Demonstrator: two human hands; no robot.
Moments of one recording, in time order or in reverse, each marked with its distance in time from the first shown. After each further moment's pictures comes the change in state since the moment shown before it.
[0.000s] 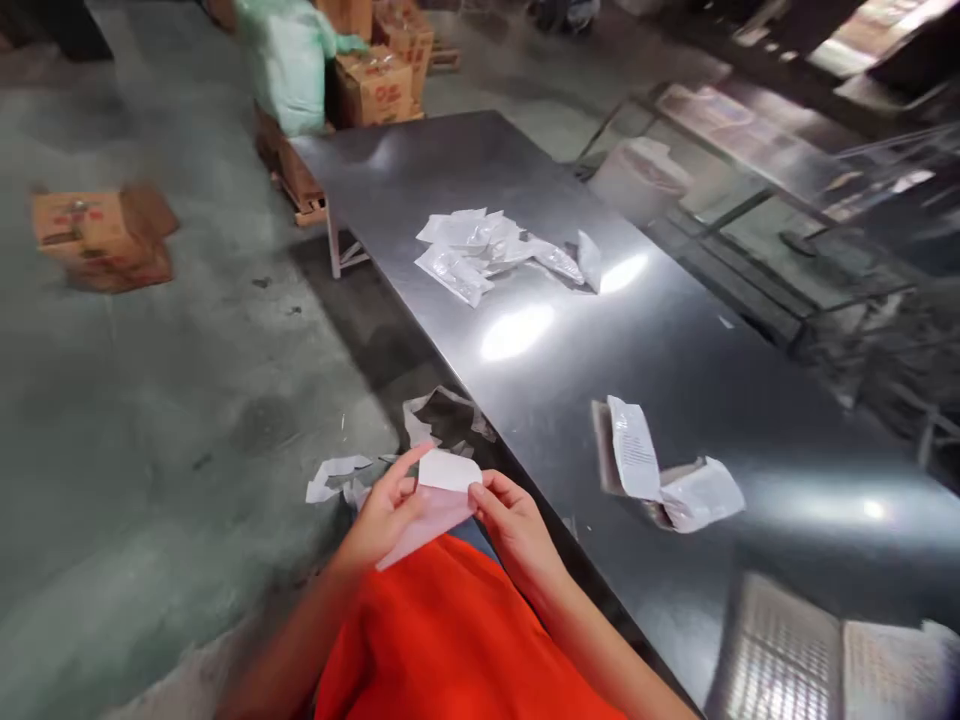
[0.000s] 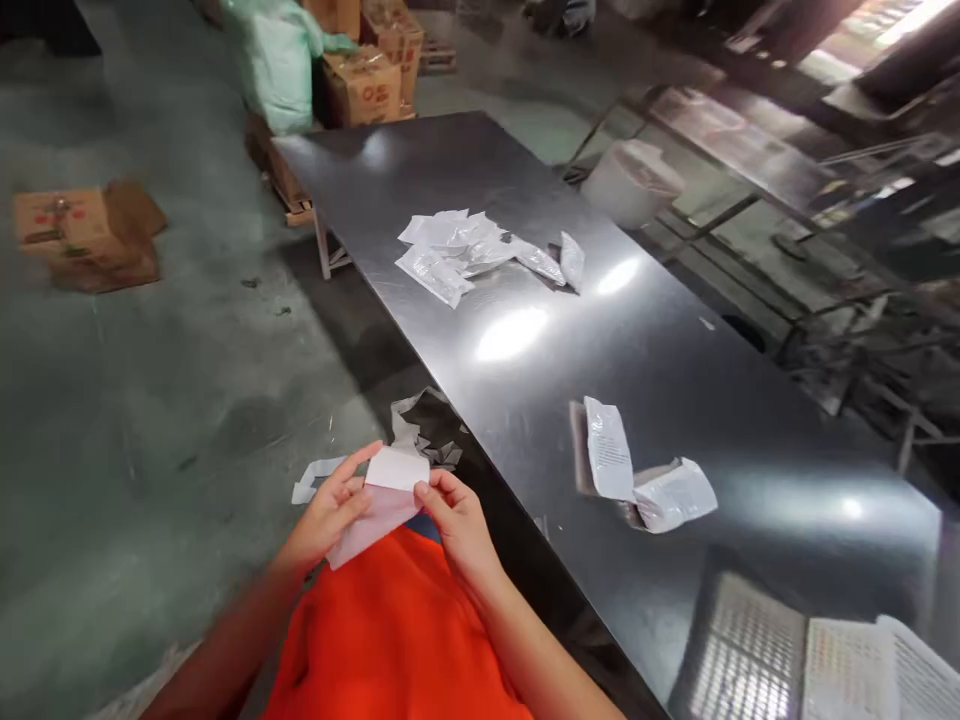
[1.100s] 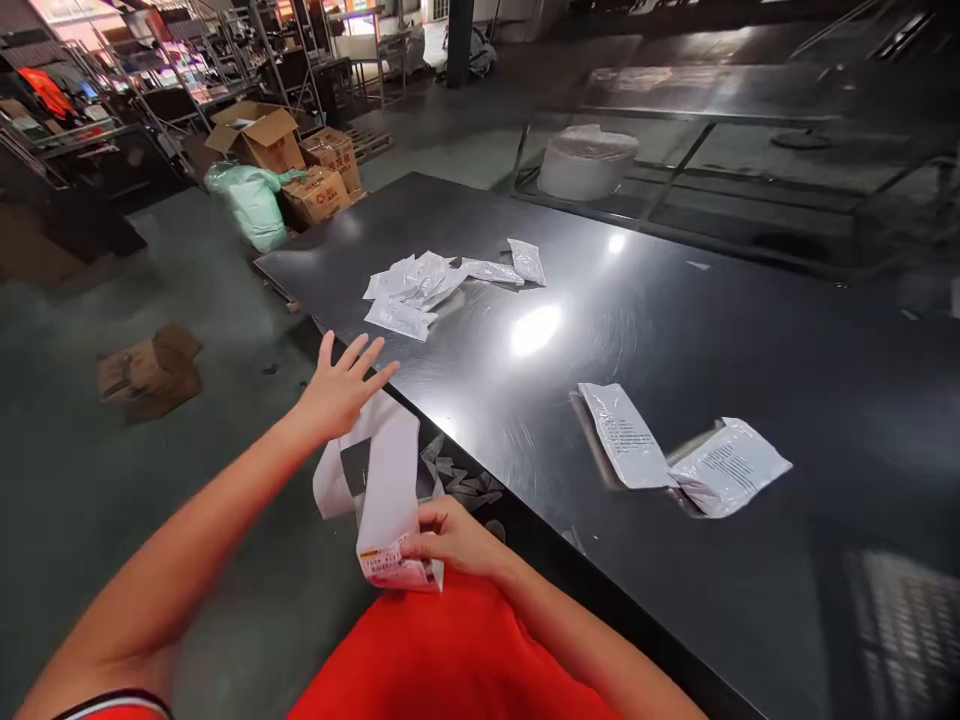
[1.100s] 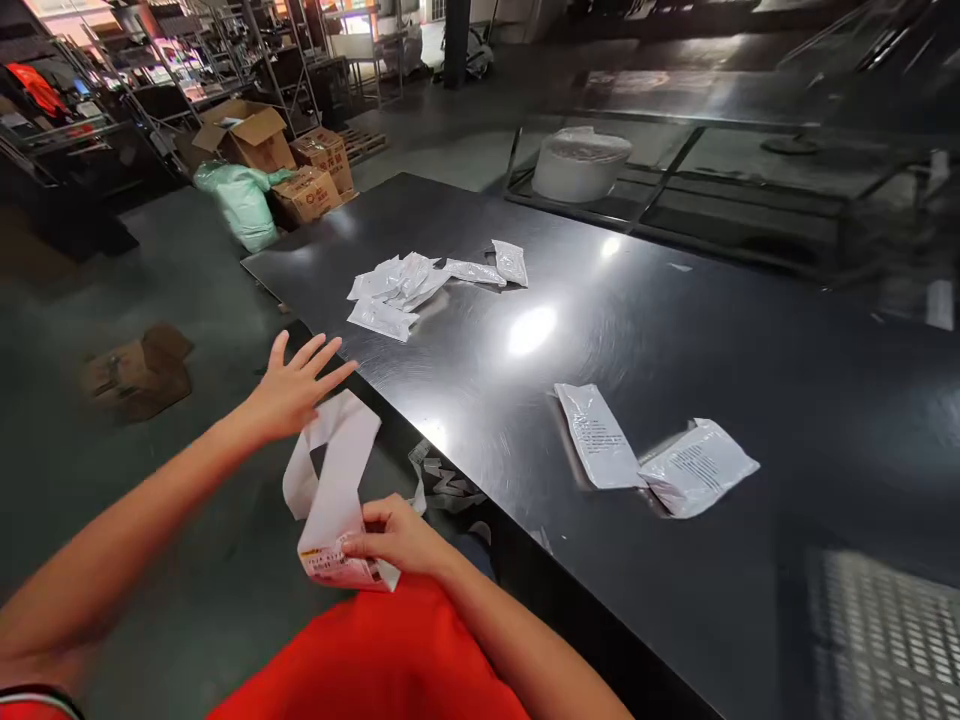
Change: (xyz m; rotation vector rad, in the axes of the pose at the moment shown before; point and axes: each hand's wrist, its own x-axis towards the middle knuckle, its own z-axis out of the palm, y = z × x) left_hand 0.118 0.168 0.118 2.276 -0.140 0.653; right_hand 0.019 -0.030 -0.072 -0.136 -0.630 -0.184
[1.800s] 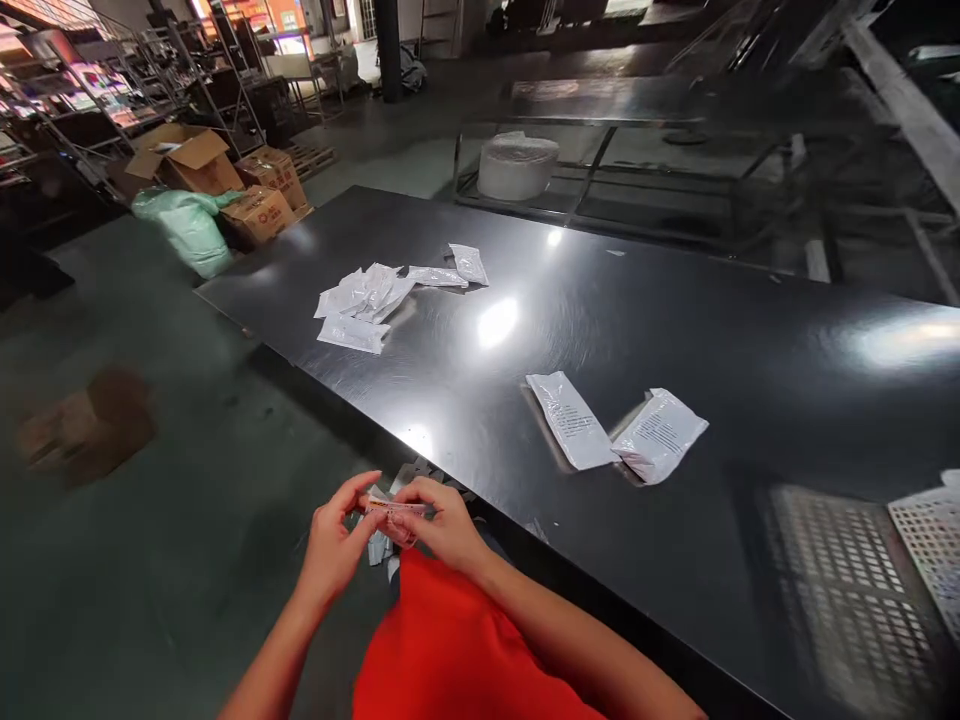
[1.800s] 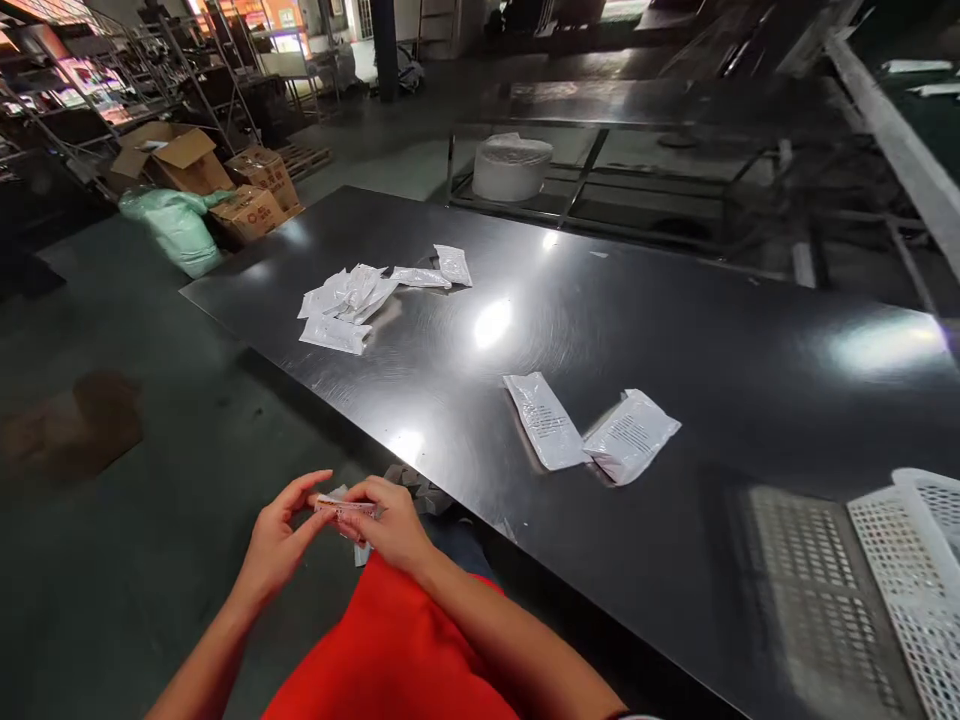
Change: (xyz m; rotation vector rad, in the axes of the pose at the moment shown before) left_hand -0.046 0.118 0.071 -1.371 0.084 -0.625; right_hand -0.020 0.003 -0.040 -0.294 0.615 -0.309
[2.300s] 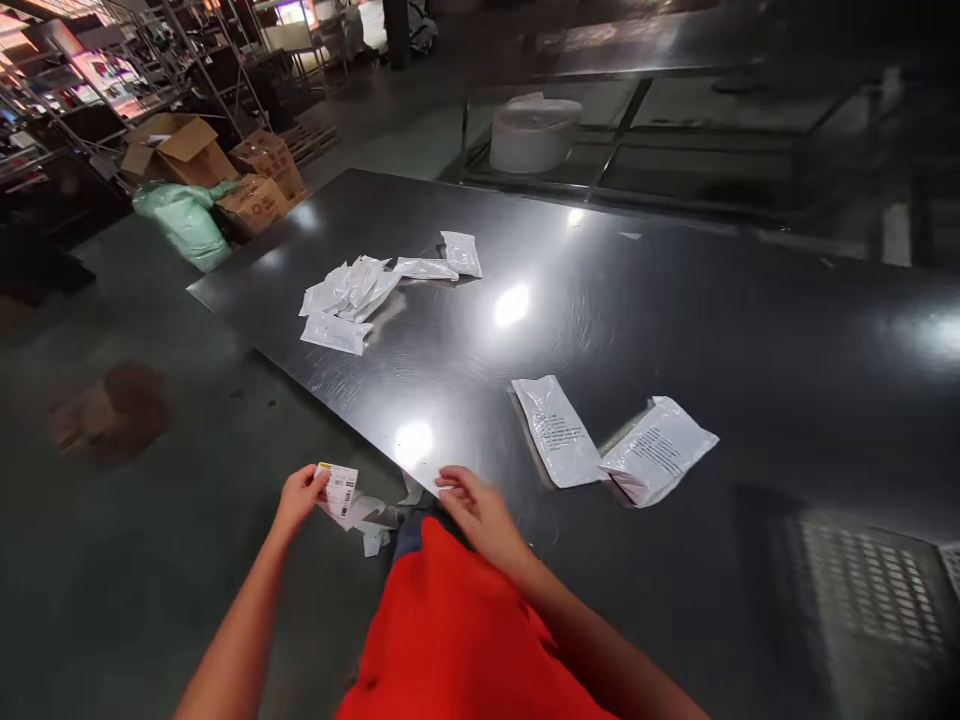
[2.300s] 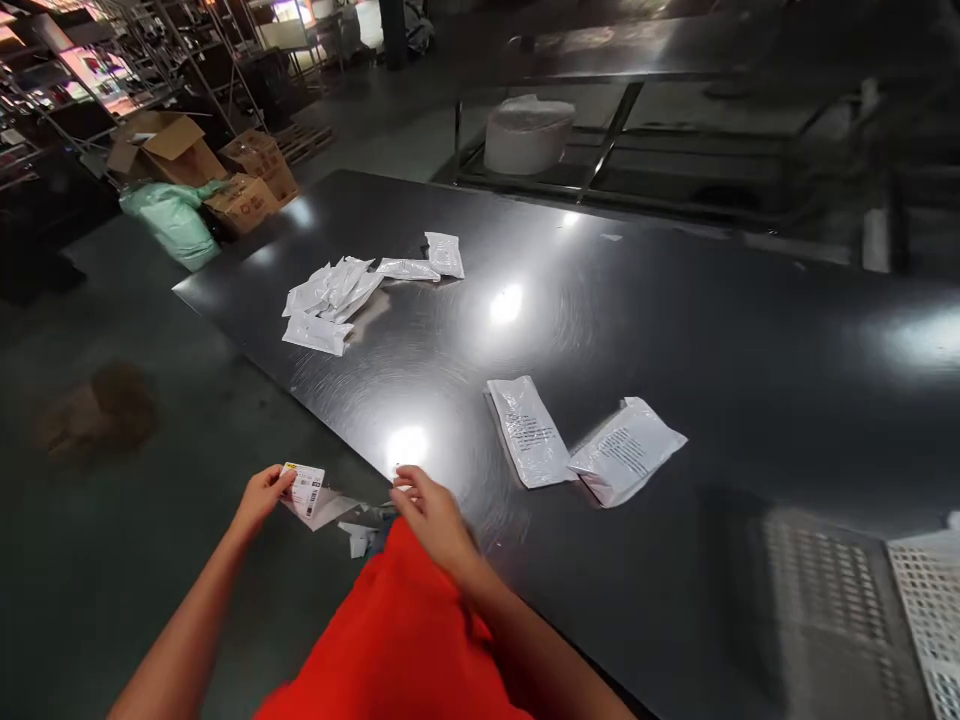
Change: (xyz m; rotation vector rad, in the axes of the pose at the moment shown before) left_hand 0.095 -0.059 0.026 0.095 0.199 -0.184; right_hand -0.003 0.046 -0.126 -0.015 0.052 0.287
